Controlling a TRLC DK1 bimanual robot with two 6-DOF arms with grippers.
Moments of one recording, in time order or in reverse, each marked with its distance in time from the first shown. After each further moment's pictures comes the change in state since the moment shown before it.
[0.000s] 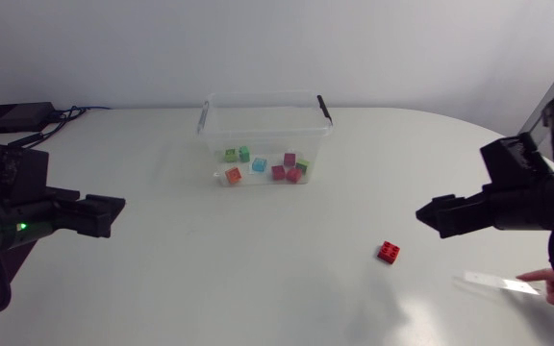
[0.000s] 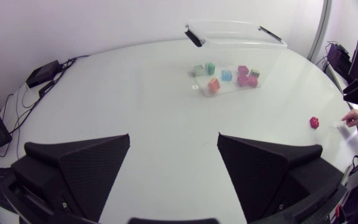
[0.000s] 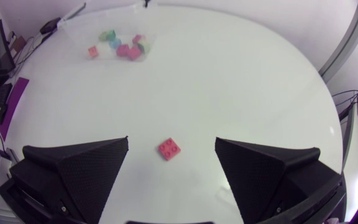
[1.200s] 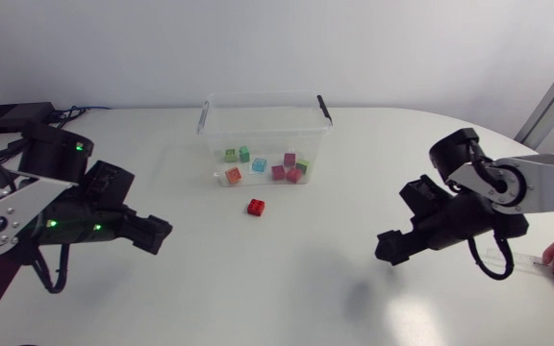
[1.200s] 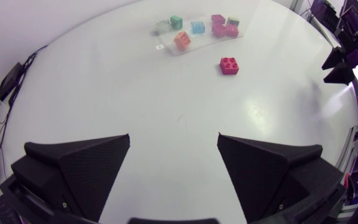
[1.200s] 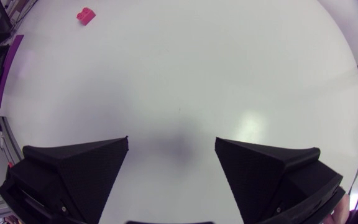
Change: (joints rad) left arm -0.168 0.368 0.042 0.085 -0.001 0.068; right arm 0.118 0.400 -0.016 0.106 0.024 -0.034
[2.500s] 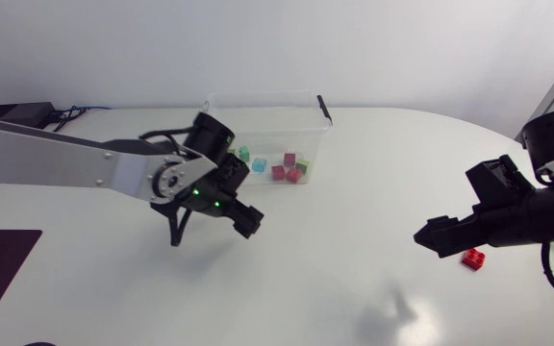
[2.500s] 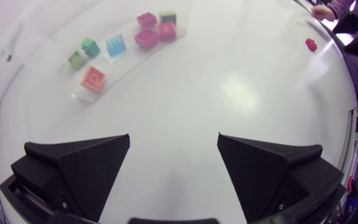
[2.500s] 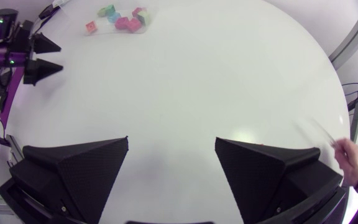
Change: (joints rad) left arm -0.297 0.559 0.377 0.116 -0.018 0.001; right arm -0.157 -0.351 -0.022 -0.150 -0.047 -0.023
